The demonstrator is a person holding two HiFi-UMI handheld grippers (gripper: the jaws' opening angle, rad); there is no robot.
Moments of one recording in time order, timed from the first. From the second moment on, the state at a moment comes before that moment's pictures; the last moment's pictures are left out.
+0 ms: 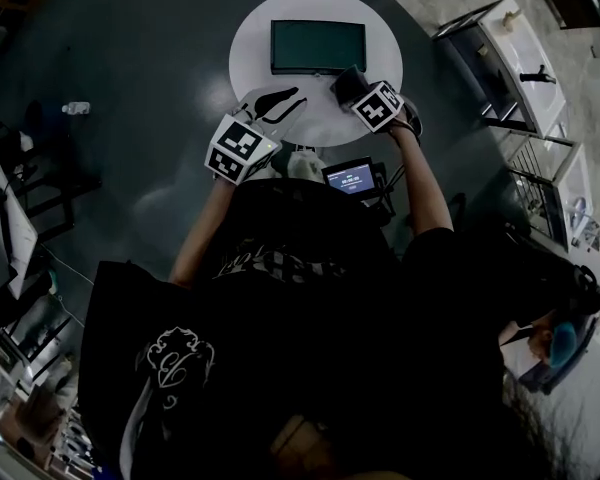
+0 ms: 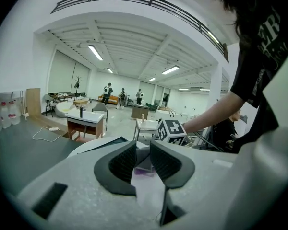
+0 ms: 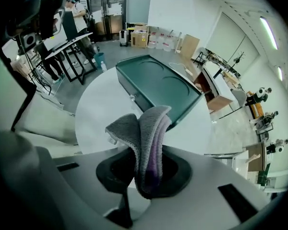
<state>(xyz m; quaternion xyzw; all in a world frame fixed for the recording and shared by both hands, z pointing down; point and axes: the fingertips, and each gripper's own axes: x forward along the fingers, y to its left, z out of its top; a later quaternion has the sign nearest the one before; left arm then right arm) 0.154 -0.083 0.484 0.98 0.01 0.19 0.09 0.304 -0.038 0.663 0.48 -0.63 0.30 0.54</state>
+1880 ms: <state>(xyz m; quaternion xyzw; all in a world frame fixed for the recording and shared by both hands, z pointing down) 0.205 -0.112 0.489 0.97 -0.08 0.20 0.09 0.456 -0.111 0.659 0.52 -0.59 0.31 0.53</state>
